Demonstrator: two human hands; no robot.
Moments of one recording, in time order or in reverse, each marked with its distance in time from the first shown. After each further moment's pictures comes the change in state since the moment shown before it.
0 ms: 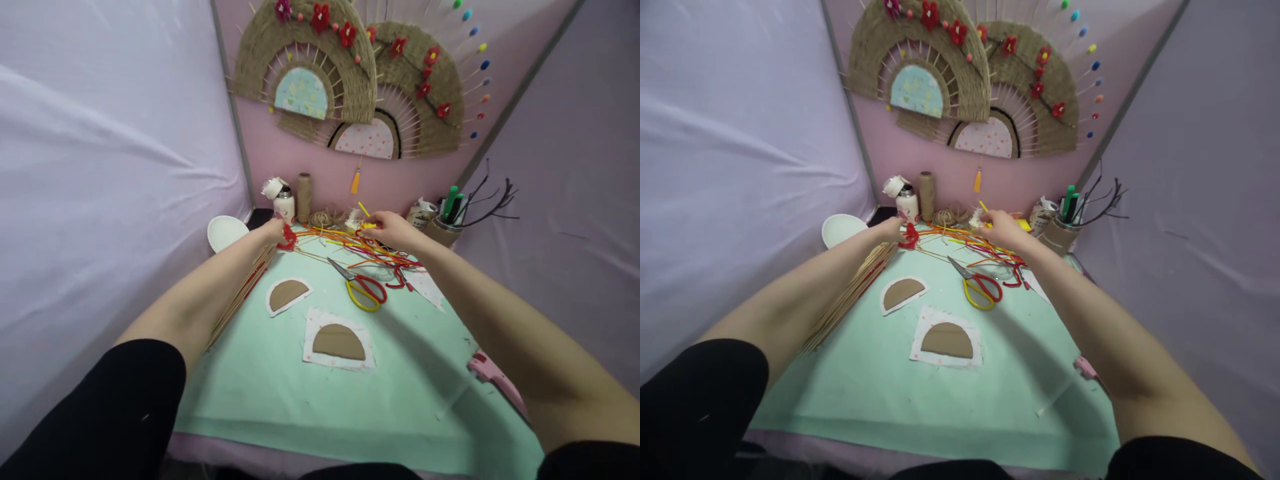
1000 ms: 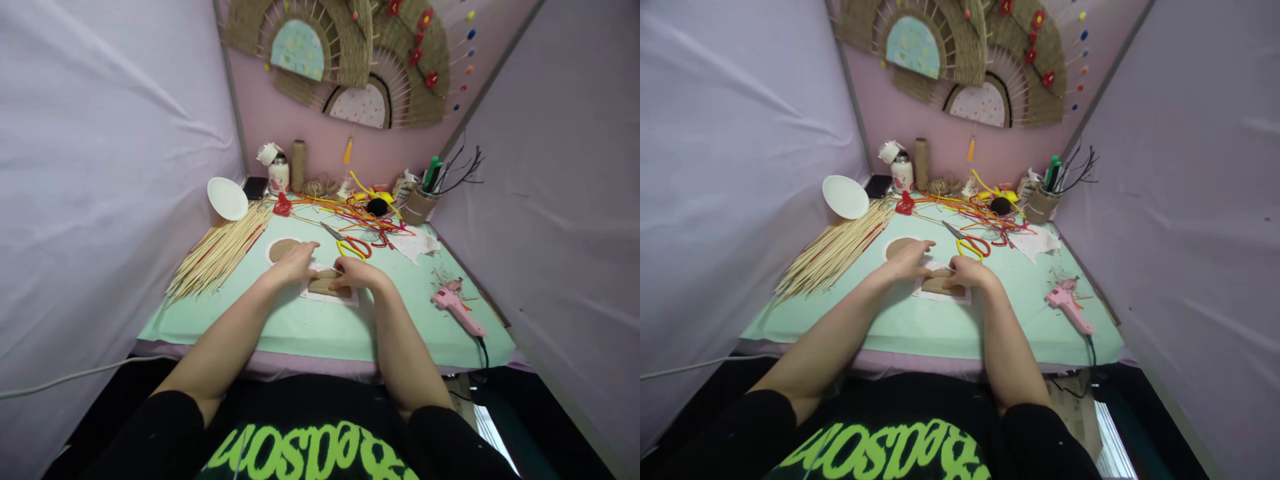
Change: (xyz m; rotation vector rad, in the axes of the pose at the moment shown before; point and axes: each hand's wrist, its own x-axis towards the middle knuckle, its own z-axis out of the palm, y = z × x) left_hand -0.192 -0.008 0.097 0.566 -0.319 0.199; right_hand -0.152 -0.042 0.088 -0.096 -0.565 0.034
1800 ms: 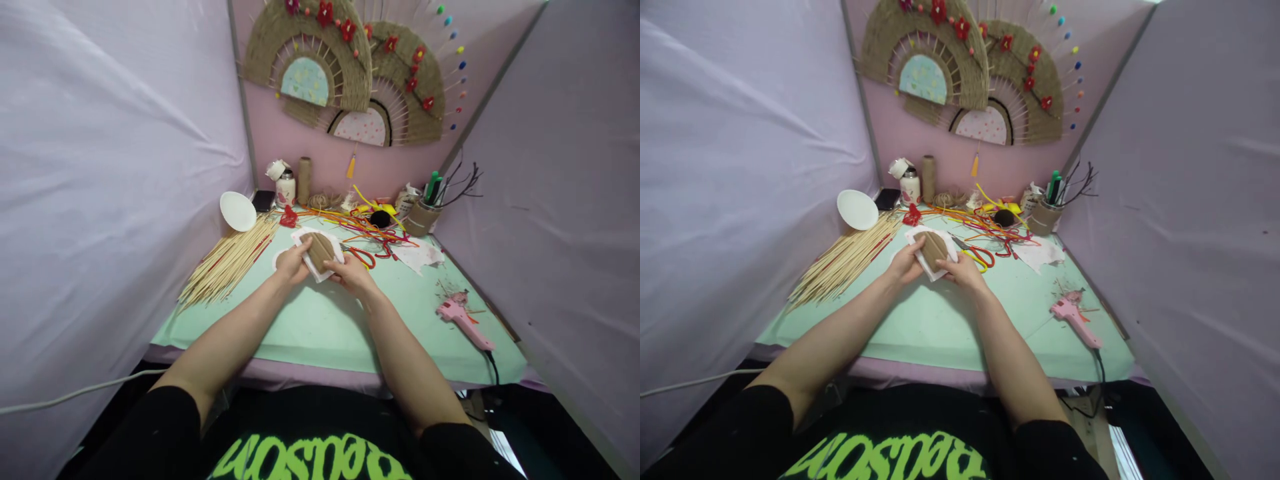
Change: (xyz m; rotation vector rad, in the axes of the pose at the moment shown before) left_hand 0.020 0.011 0.001 -1.826 0.315 -0.261; right_hand 0.023 -0.024 0.025 1.455 0.252 -0.088
